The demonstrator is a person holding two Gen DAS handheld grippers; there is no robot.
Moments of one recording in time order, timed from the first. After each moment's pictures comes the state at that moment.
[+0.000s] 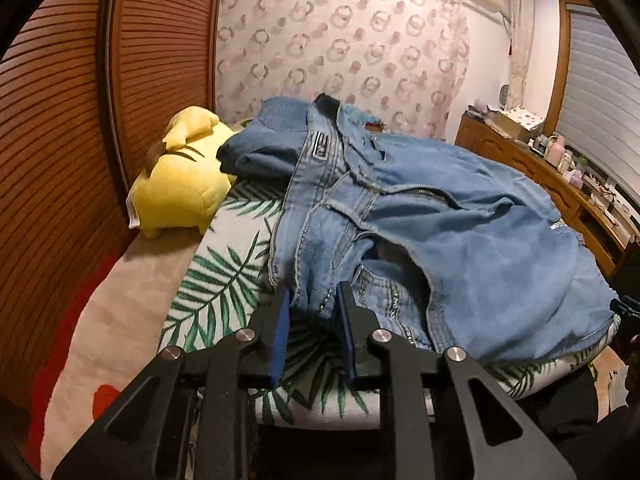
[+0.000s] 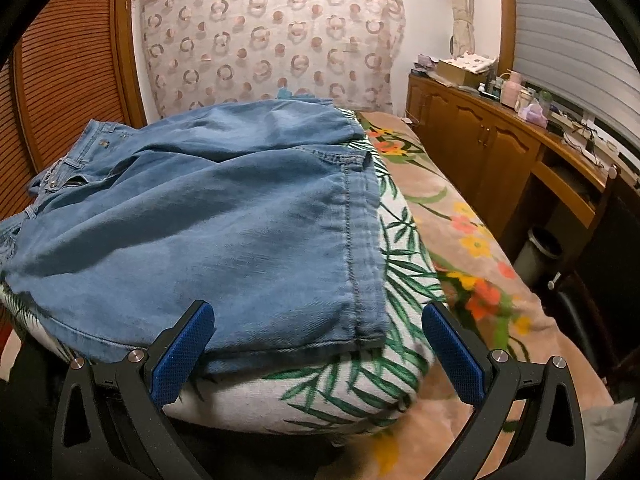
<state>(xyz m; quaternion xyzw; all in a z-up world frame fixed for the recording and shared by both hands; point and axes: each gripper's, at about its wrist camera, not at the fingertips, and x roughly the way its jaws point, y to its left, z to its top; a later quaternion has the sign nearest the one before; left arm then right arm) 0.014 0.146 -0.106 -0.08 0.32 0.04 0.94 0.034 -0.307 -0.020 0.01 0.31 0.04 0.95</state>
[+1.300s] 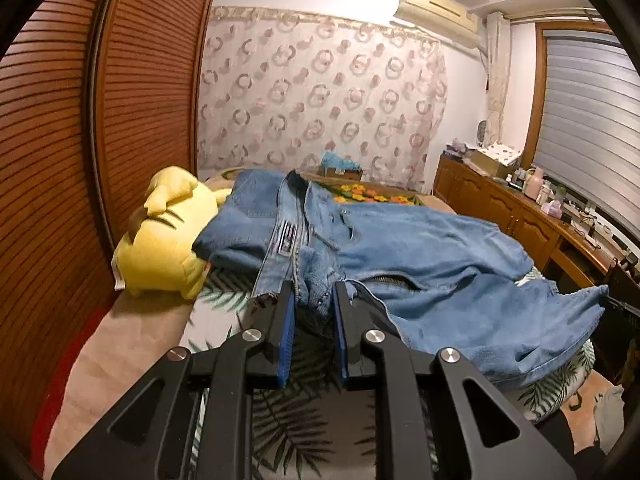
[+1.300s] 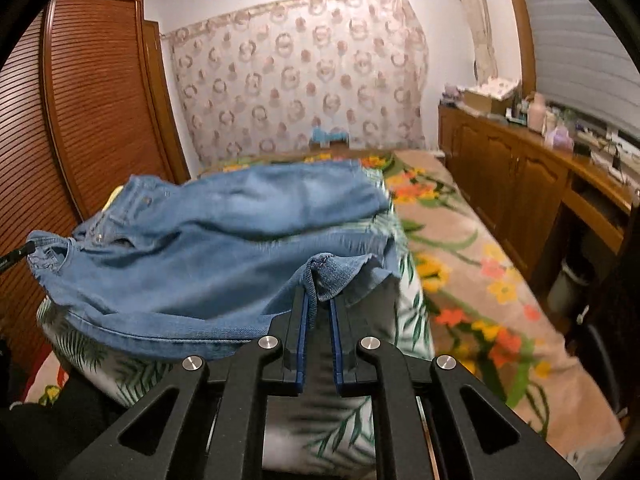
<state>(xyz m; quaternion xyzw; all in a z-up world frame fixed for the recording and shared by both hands) 0.029 0.138 -0.039 -0.07 0.24 0.01 0.97 0.032 -0.342 0.042 0.04 0.24 0.10 0.97</state>
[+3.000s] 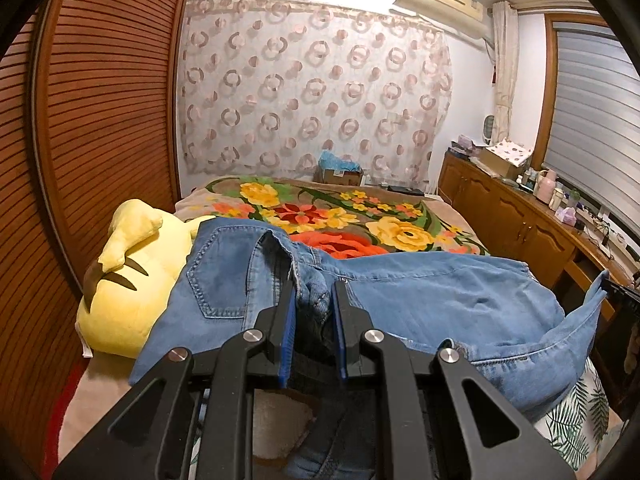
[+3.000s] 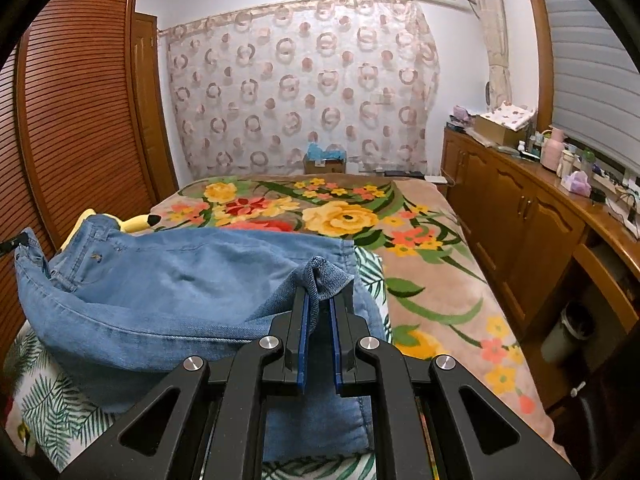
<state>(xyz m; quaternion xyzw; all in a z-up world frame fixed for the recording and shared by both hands) 0.199 0.137 -0.012 -0.07 0.25 0.01 0.96 0.166 -0.317 0.064 0.01 0.22 0.09 0.97</state>
